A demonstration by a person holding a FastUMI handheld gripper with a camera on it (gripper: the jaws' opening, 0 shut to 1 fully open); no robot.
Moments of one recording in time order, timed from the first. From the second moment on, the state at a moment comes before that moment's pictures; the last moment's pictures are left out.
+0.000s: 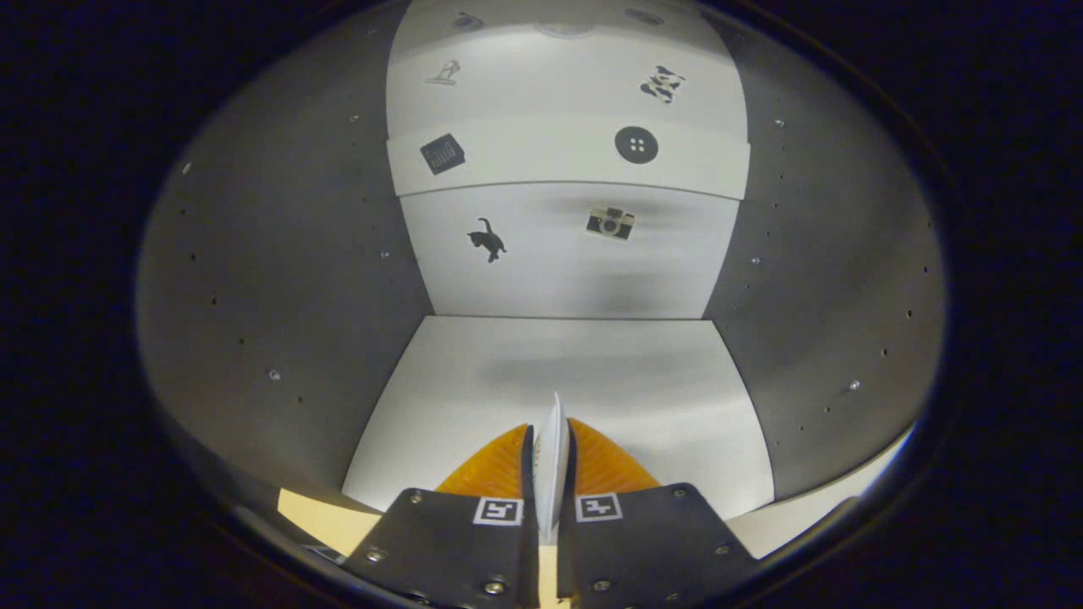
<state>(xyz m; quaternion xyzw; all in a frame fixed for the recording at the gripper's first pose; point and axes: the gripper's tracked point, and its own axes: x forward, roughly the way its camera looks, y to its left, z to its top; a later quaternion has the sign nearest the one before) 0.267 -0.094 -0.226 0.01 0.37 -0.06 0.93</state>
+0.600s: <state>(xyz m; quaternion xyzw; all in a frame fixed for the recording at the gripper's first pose) 0.273 -0.082 -0.230 -0.02 0.39 -0.05 0.92</state>
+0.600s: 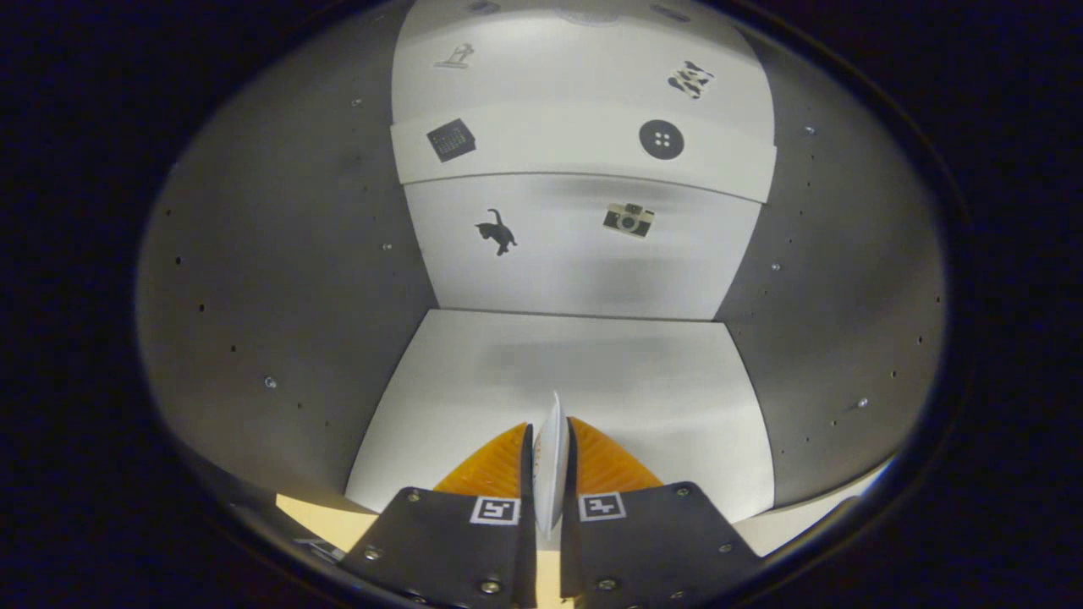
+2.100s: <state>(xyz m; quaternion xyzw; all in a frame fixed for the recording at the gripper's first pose) 0.105 -0.073 -0.057 -0.09 0.13 -0.08 0.98</state>
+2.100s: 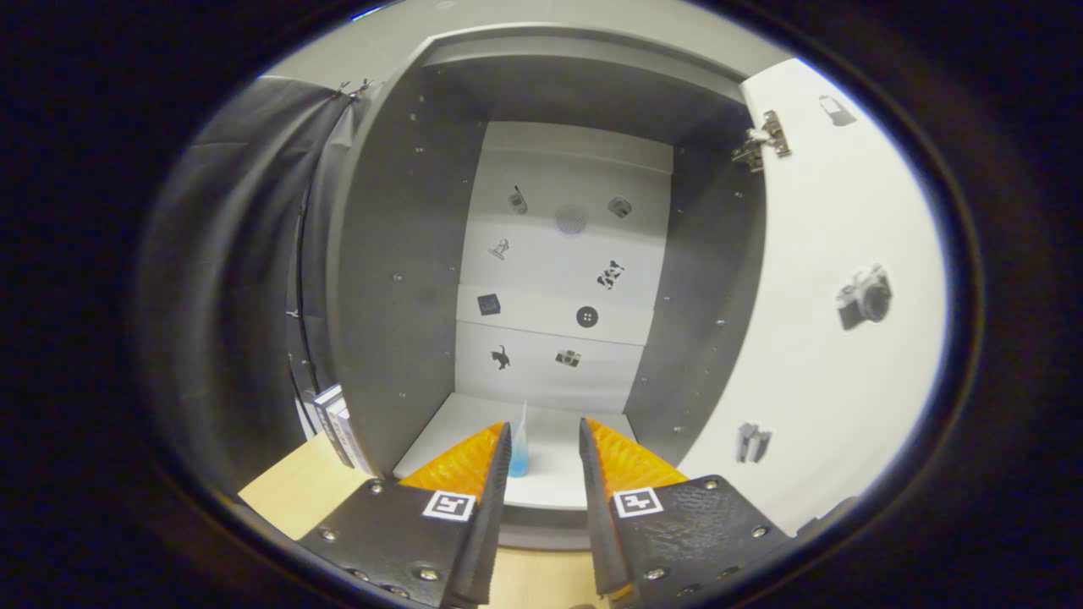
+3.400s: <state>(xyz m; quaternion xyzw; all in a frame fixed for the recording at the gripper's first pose) -0.200 -0.155 -0.077 -0.02 0.14 -0.27 0.95</state>
